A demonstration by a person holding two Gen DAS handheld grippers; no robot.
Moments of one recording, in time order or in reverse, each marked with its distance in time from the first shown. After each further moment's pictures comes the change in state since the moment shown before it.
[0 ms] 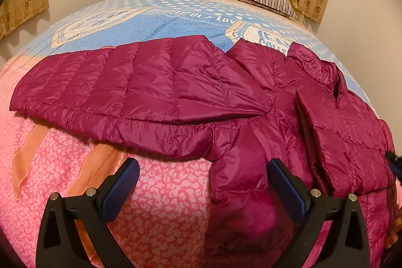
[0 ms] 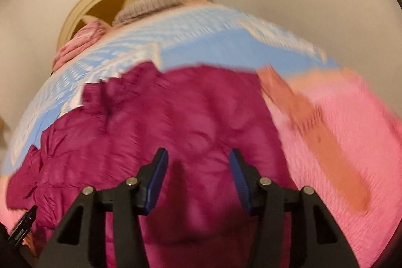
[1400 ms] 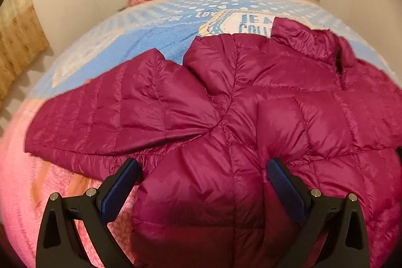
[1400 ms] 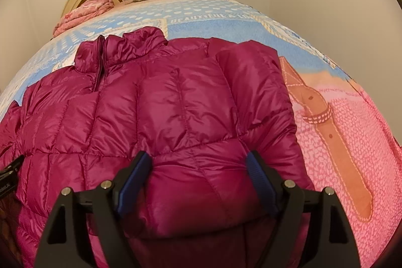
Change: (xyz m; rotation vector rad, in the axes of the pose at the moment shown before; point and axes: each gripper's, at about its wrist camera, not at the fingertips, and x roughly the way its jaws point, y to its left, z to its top) left arm 0.023 -0.071 0.021 0.170 0.038 0.151; right arm 0.019 0.028 -0.019 -0.210 0.019 -0.093
